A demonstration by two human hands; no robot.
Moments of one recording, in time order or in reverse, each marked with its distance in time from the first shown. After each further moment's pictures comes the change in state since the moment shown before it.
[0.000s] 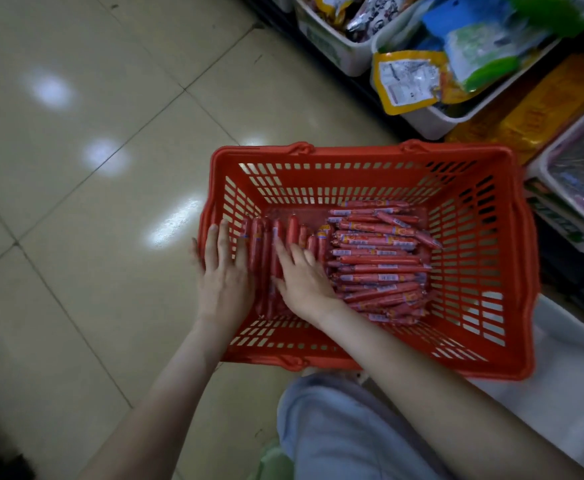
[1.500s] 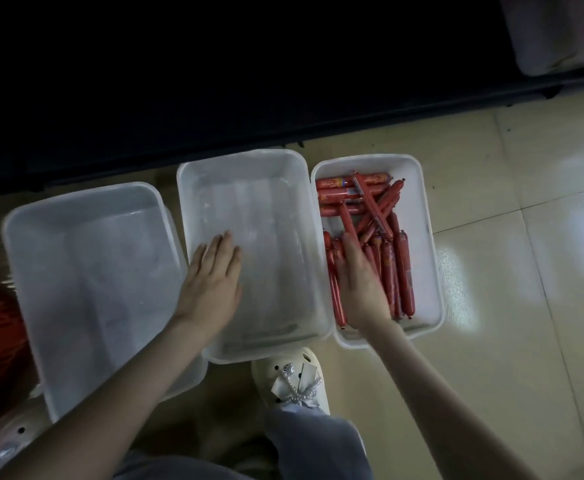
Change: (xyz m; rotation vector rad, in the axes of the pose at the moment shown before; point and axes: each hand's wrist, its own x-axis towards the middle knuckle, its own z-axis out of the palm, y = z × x) left_hand -0.187 0.523 0.067 0.014 -0.145 1.334; right_hand -0.506 0.418 0.132 0.581 0.878 1.092
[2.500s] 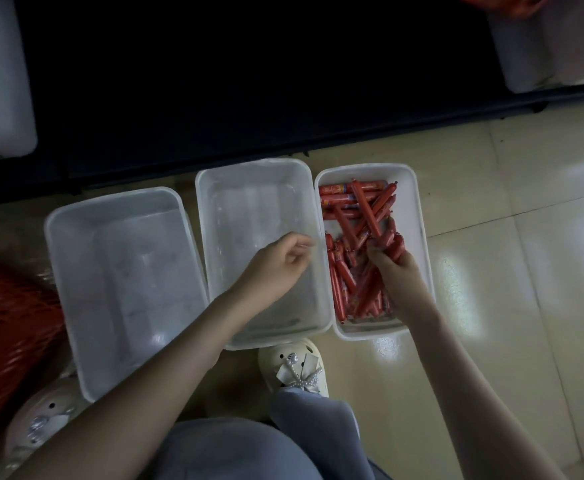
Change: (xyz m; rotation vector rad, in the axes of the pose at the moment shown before) left_hand 0.026 0.055 -0.101 -1.189 -0.296 -0.222; right_hand -0.008 -0.026 -0.077 0.934 -0.049 0.447
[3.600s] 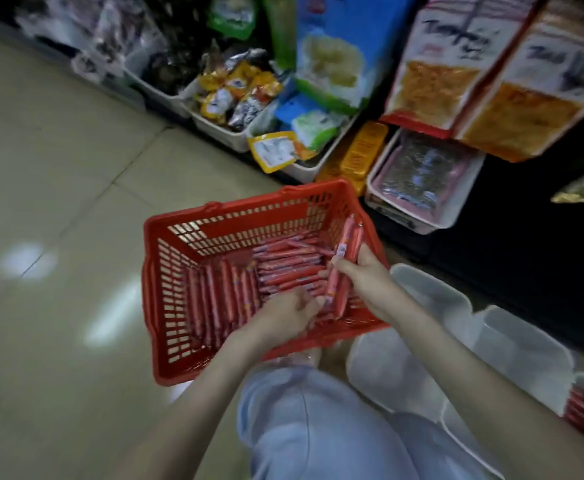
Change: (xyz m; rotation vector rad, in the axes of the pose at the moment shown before) left_hand -0.382 -0.156 -0.255 -0.214 0.617 -0.271; right_hand -0.264 -0.029 0.486 -0.510 -0.944 -0.217
